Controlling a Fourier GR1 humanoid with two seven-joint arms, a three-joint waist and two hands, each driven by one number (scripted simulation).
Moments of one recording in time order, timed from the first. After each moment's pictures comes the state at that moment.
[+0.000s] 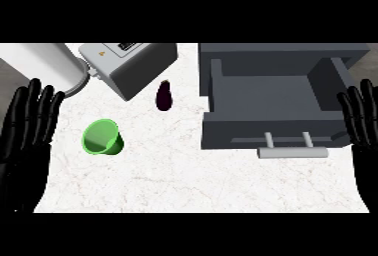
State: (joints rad) left arm 0.00 0.11 -0.03 -2.10 -0.01 0.00 0.00; right arm 0.01 -0.14 -0.02 -2.10 0.00 0.01 0.02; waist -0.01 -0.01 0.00
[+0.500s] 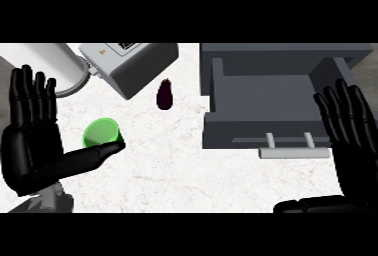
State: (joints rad) left arm -0.12 0.02 0.03 -1.92 -0.09 0.29 -0.01; right arm -0.01 -0.10 0.03 -2.09 -0.08 0.04 0.06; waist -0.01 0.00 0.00
